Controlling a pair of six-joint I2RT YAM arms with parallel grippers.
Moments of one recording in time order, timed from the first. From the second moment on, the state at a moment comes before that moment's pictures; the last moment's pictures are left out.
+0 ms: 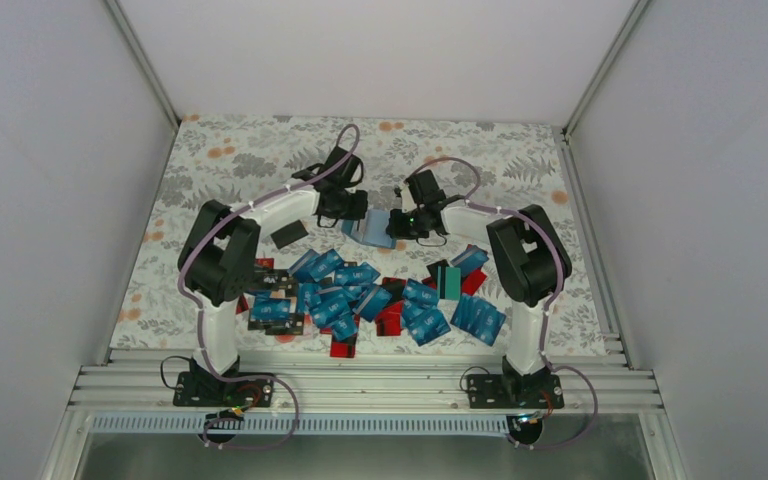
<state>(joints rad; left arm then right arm) -0.54 1.98 1.45 -0.49 0.11 -0.41 0.48 1.98 1.20 -0.24 -0.34 0.42</state>
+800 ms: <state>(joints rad) -0.42 1.96 1.37 -0.37 0.42 -0.45 0.48 1.98 1.19 -0.22 -0.33 0.42</state>
